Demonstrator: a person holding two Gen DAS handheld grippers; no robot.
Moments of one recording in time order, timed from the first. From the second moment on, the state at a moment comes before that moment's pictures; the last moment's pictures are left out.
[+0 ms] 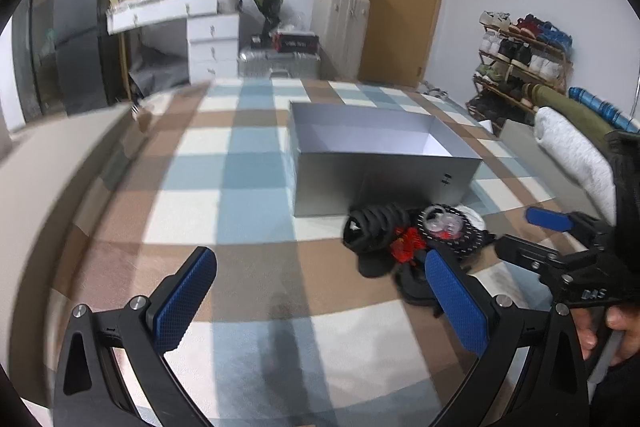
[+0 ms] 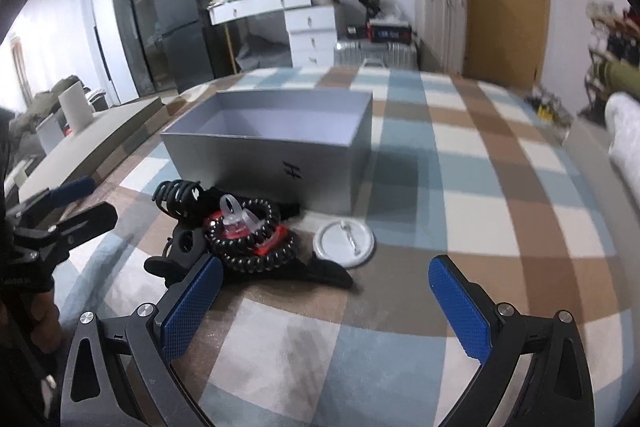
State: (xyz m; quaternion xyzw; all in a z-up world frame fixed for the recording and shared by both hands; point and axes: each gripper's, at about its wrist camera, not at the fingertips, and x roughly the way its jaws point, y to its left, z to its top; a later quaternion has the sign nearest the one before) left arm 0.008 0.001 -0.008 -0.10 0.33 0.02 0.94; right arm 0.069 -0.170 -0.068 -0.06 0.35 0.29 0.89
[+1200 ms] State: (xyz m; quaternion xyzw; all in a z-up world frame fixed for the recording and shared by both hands) left arm 0.012 -0.012 -0.010 -0.08 0.37 0.00 0.93; right arm 0.066 -0.123 -0.088 -0.15 0.42 0.31 0.84
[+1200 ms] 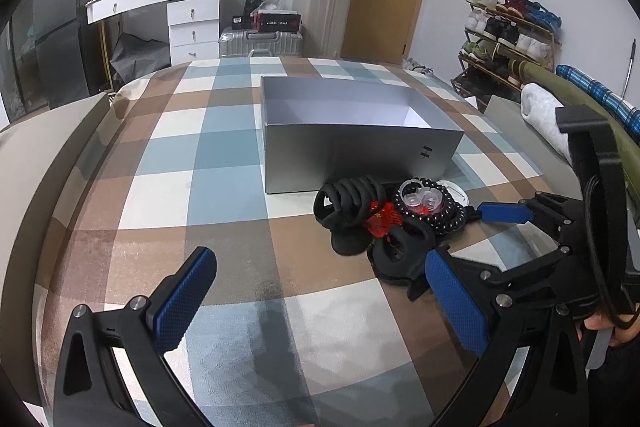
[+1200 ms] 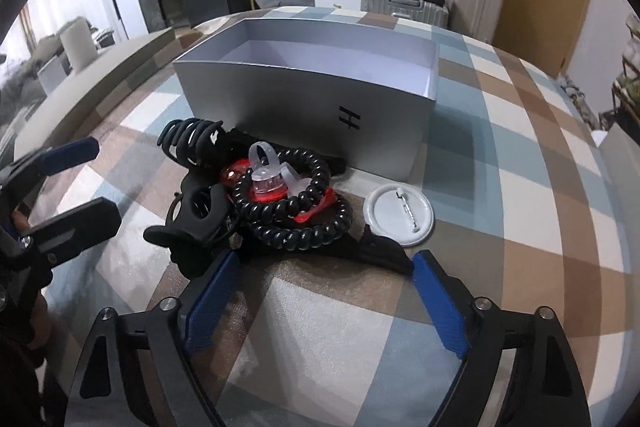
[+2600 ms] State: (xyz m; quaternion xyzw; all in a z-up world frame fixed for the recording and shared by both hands) left arm 0.031 -0.045 -0.024 -0.08 0.43 -0.03 0.90; right arm 0.053 -0.173 -0.062 -0.05 0.36 0.34 0.87
